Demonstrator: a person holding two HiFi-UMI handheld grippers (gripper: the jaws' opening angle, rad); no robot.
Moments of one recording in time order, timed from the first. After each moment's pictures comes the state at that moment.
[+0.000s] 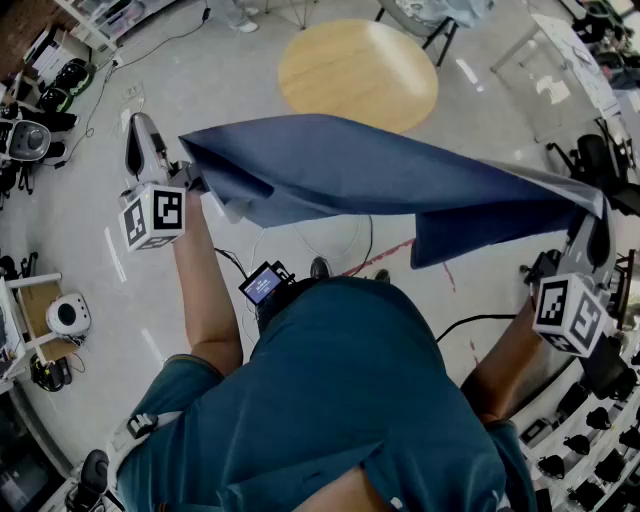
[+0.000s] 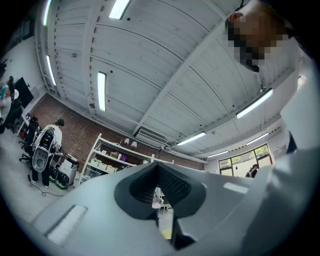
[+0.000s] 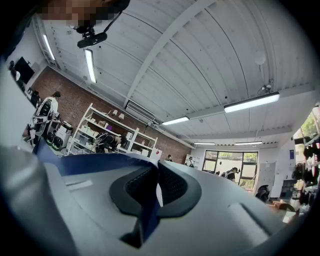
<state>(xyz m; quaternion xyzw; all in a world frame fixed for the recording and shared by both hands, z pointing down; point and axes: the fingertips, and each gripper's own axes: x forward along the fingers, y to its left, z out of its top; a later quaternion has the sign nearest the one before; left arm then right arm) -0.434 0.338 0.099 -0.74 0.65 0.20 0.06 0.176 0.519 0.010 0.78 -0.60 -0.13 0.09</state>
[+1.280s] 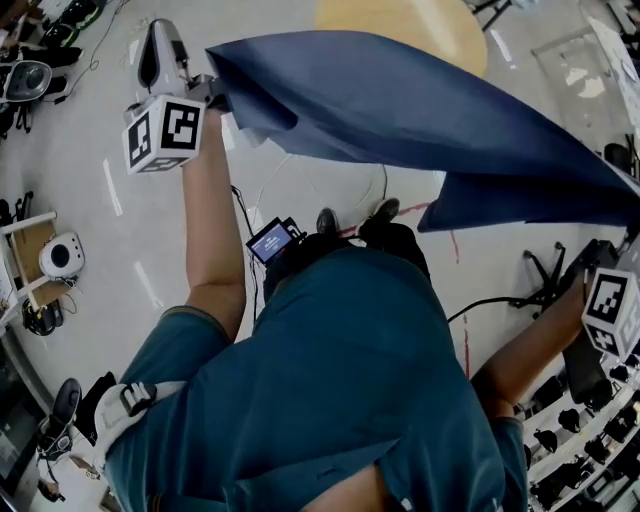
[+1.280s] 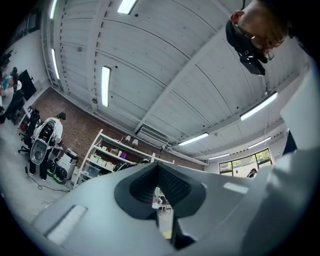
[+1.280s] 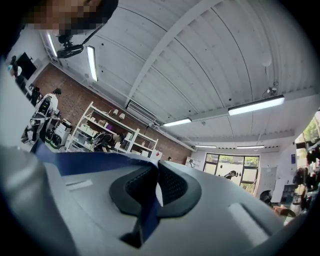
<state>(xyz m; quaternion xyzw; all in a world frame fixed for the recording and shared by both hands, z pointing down) -0.468 0.273 0.113 -0.74 0.63 0.23 0.05 0.144 0.461 -0.016 0.78 -0.59 -0.16 0.09</state>
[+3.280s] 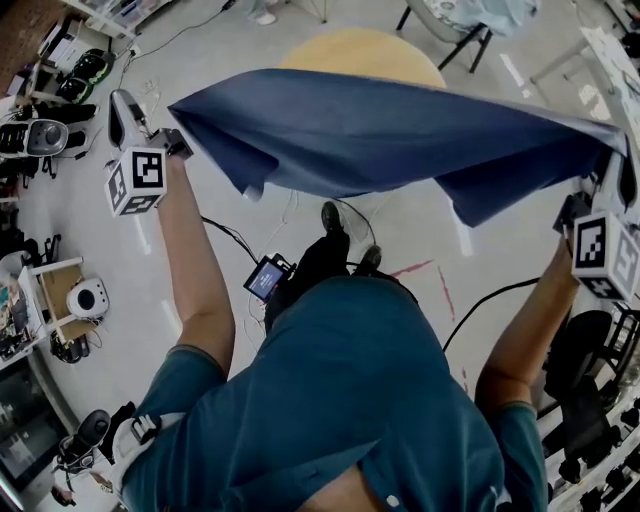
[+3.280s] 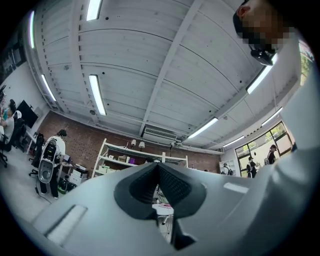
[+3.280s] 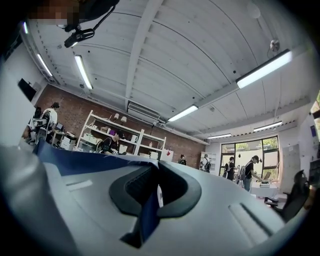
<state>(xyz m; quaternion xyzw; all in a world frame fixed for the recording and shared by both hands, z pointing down) -0.329 0.072 0.079 -0.68 0.70 0.17 0.11 0.349 0.174 0.032 0.74 -0.67 -0.11 0.04</state>
